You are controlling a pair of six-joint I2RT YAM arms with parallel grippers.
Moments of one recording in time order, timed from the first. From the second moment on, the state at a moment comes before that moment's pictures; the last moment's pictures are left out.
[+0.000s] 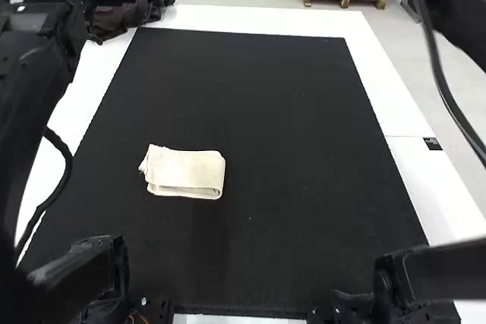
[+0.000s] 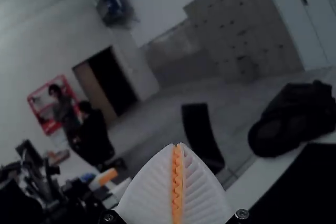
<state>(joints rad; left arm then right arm) 0.17 0.81 0.97 -0.12 0.12 -0.02 0.31 1.07 1.25 0.13 -0.62 0.67</state>
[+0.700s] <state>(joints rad) 0.12 0.19 0.78 0.08 0.07 -0.12 0.07 0.09 0.83 0.23 -0.55 0.70</state>
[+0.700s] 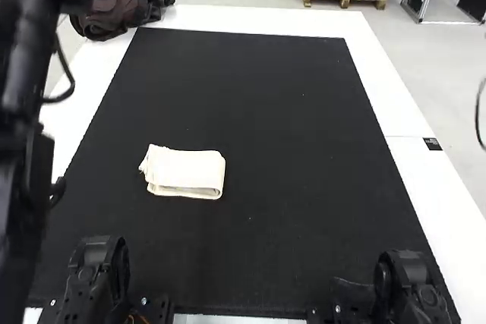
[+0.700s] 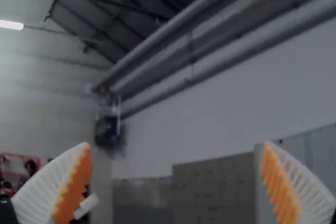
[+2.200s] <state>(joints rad) 0.16 0.00 0.01 0.01 -0.08 0.02 0.07 0.01 0.01 -0.05 0.27 0.01</state>
